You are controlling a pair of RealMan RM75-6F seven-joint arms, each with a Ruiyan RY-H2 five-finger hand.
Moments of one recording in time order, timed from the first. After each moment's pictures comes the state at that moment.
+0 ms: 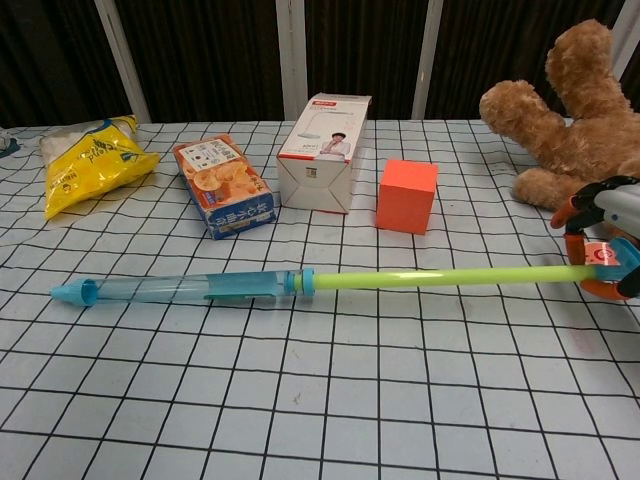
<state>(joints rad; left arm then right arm) -0.25 -1.13 -0.09 -1.76 1.27 1.18 0.38 0.44 -1.45 0.09 -1.47 -1.28 1.13 -0.42</state>
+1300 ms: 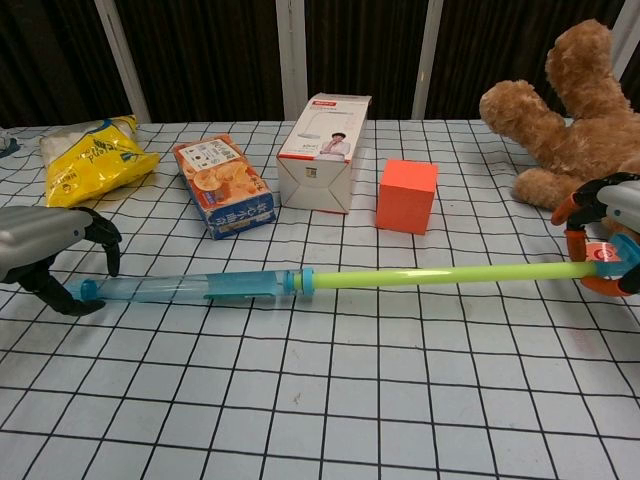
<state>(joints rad) -0.52 -1.54 -0.14 -1.62 0.91 1.11 0.75 0.44 -1.44 0.09 -1.48 -1.28 1.13 -0.40</state>
